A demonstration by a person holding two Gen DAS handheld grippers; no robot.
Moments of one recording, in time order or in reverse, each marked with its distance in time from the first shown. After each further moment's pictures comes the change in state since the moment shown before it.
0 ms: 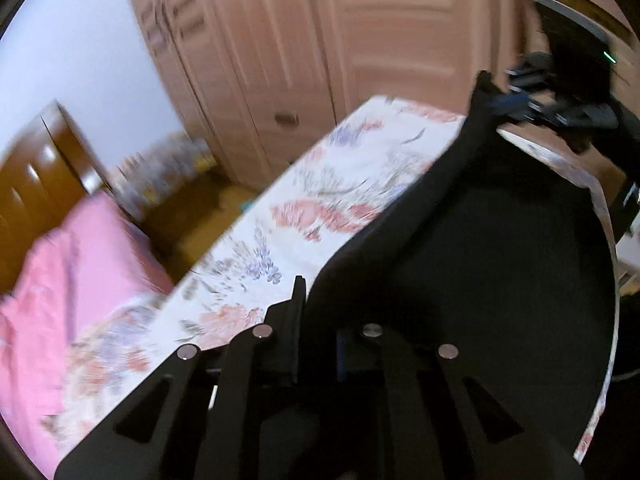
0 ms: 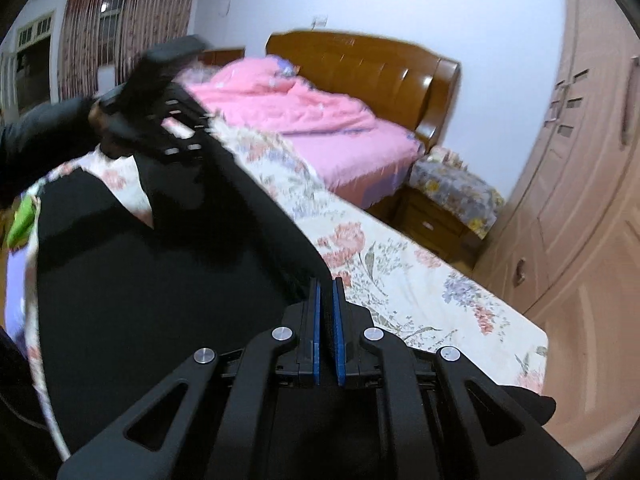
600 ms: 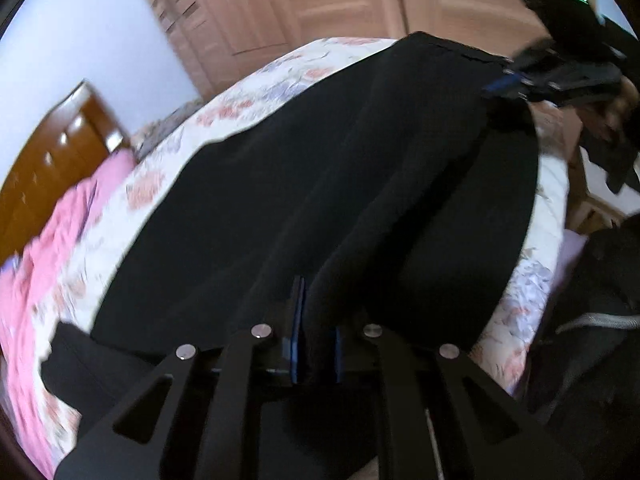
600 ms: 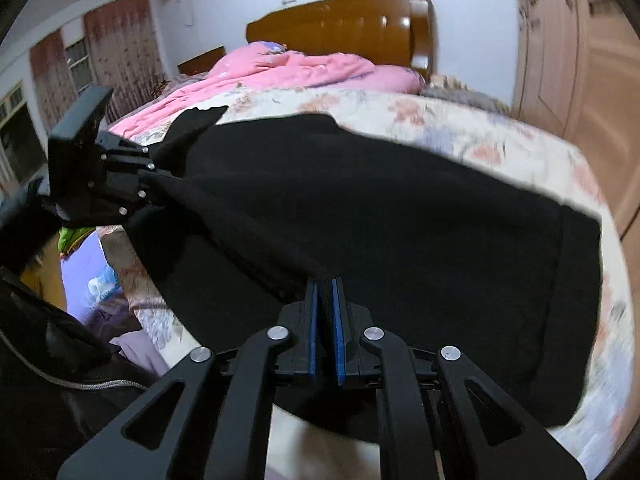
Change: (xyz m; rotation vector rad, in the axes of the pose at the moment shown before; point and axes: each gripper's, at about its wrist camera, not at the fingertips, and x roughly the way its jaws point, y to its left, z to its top) left arm -0.032 -0.230 -0.132 -0.111 0.117 0.113; right arm -0.056 0.112 -0.159 0.308 0.127 0.079
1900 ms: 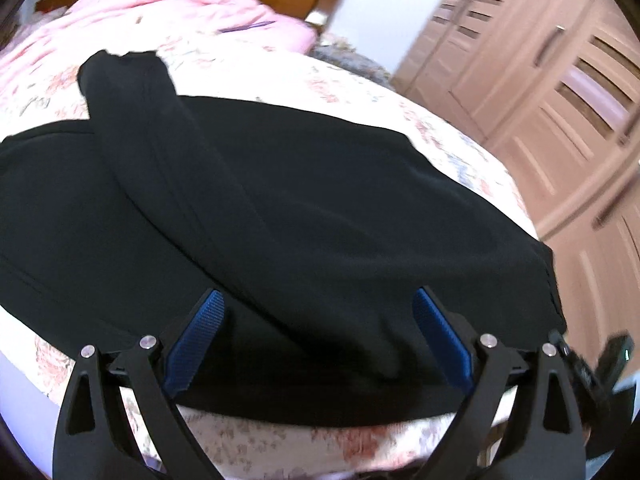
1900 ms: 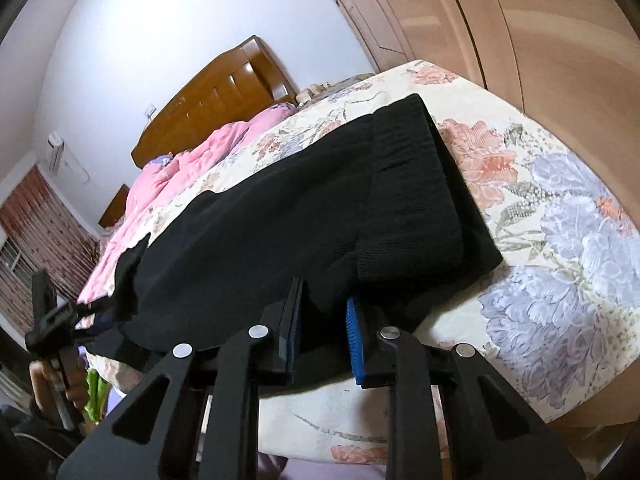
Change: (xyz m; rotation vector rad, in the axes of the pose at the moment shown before) left arm -0.038 0.086 -0.054 -1.067 -0.006 0.069; right arm -0.047 -0.061 -0.063 0.589 -0.189 -0.108
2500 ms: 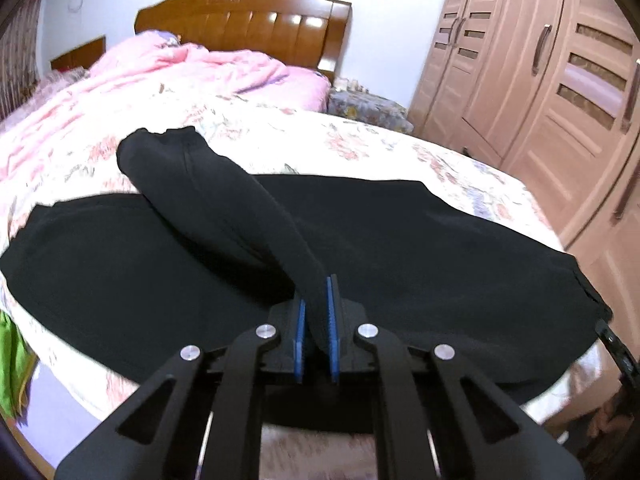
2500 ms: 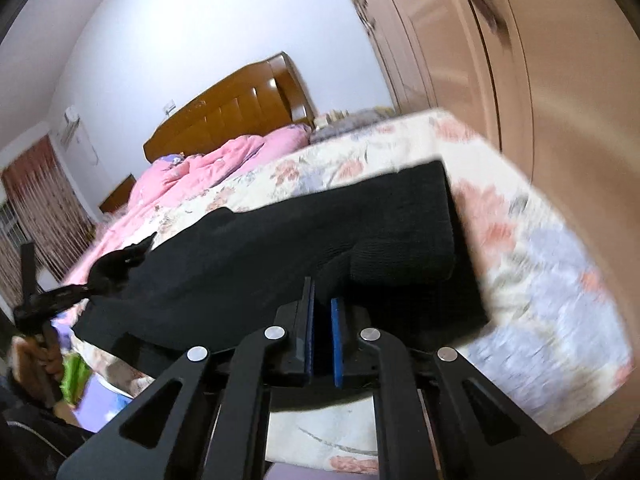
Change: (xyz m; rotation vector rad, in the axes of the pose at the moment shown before) left arm -0.060 -0.010 -0.008 0.116 -0.160 0.113; right arm -0.032 0.023 0.014 -0.180 -0.099 -0.041
